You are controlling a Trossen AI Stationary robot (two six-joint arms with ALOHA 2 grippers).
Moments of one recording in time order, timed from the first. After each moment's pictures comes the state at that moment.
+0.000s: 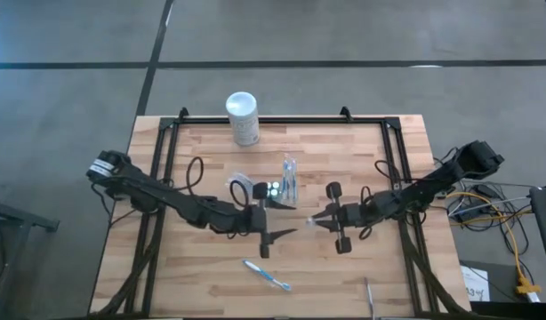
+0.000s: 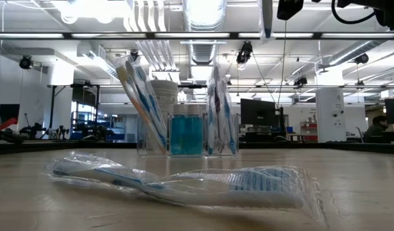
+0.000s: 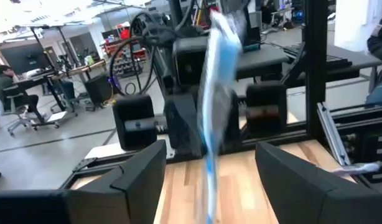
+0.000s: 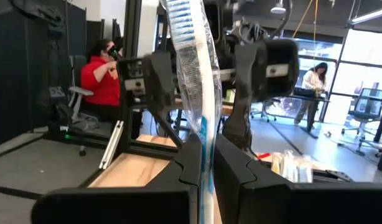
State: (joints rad) left arm -0.37 1.54 1.08 0.48 -0.44 0.19; right arm 0.40 1.30 0.48 0.98 0.26 -0.13
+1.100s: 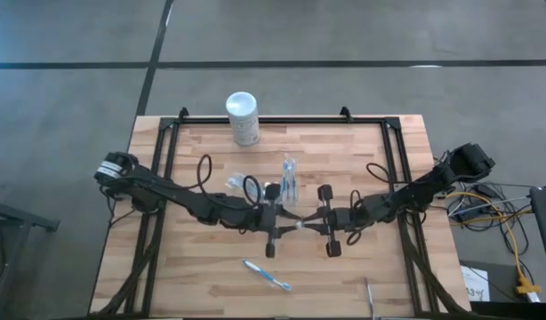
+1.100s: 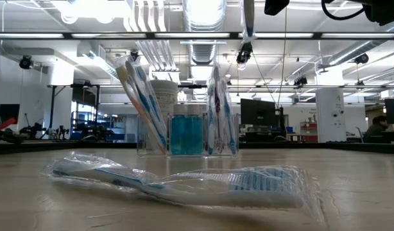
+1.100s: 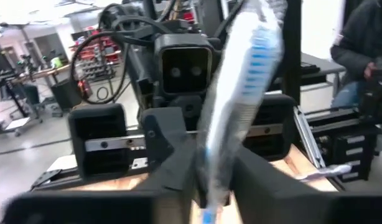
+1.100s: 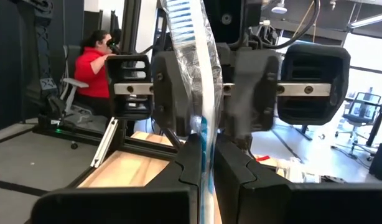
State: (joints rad) left arm -0.31 1.62 1.12 0.51 -0.27 0.16; right arm 0.40 1.42 0.58 0.98 0.26 -0.18
